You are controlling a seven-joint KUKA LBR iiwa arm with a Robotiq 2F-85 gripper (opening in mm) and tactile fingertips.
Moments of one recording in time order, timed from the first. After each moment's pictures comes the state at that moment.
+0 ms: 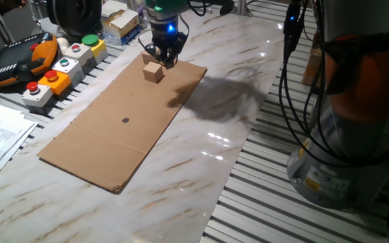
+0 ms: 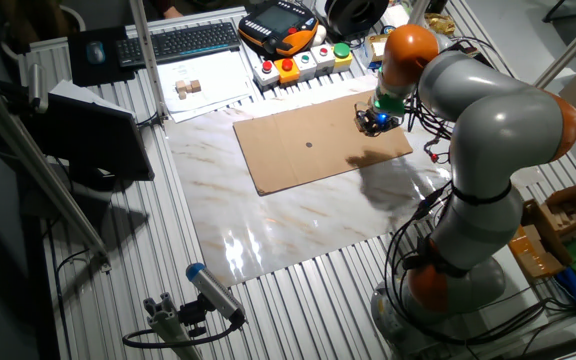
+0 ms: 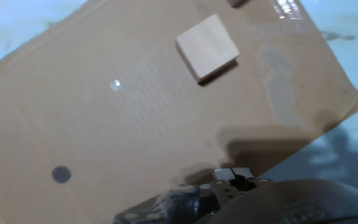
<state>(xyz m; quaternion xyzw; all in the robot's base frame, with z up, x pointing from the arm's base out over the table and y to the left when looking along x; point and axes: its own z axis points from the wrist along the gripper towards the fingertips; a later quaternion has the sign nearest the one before) 0.528 -0.088 0.151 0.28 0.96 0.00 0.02</state>
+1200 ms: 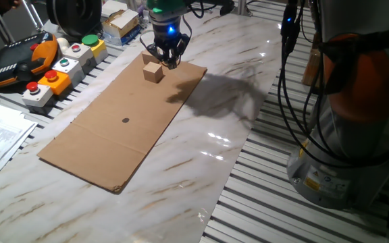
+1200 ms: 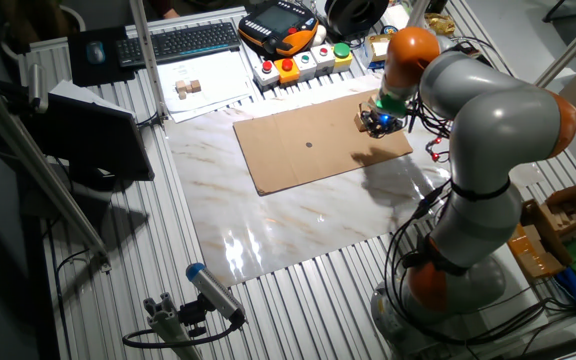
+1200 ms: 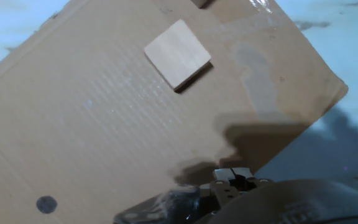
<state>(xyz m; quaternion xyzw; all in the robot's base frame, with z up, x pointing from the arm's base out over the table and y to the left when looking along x) 0.528 -0.098 0.140 0.35 0.94 -0.01 0.00</state>
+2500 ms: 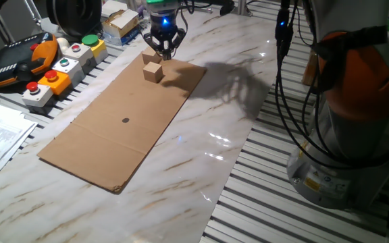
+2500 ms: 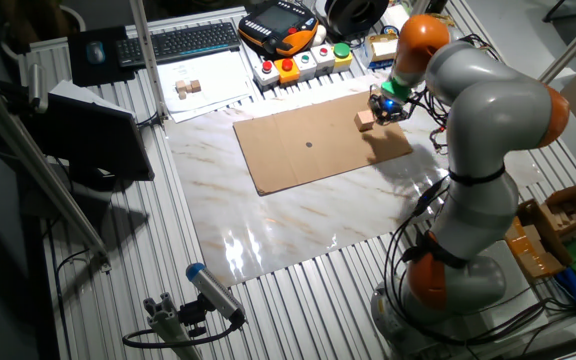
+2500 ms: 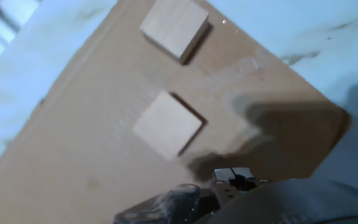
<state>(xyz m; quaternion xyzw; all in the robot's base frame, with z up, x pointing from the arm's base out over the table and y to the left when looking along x) 0.581 -0.150 0.125 0.44 0.90 0.00 0.02</state>
